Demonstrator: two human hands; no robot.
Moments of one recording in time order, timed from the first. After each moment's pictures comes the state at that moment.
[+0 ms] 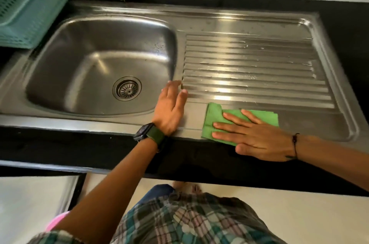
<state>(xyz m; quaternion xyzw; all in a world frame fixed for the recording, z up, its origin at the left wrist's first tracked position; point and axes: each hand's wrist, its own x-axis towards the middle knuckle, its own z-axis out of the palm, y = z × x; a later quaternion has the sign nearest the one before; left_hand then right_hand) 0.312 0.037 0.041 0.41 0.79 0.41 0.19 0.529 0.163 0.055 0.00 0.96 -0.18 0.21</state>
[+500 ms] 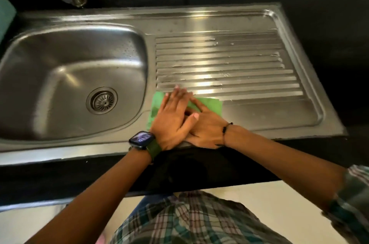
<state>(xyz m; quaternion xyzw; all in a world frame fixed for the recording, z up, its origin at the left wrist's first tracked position) 0.338 0.058 0.043 0.63 0.72 0.21 0.18 0.454 0.139 0.035 0.08 0.99 -0.09 0.10</state>
